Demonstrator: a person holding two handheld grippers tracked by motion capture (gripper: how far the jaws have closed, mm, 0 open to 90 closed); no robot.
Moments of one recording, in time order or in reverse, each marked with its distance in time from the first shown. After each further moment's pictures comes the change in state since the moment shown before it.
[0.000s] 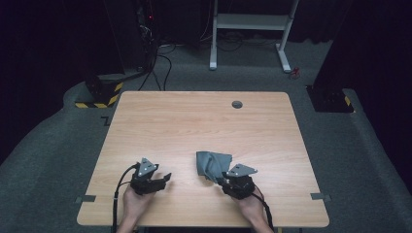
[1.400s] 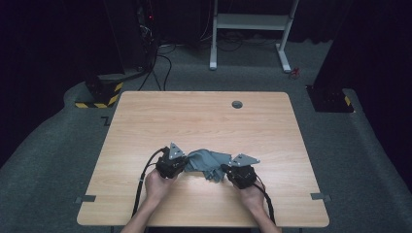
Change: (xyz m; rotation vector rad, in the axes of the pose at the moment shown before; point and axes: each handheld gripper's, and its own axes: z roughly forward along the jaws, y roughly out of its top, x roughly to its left) left arm -0.028 0.064 0.048 0.078 -0.025 0.111; right arm -0.017 0.024 0.006 -0.035 -0.031 -0.012
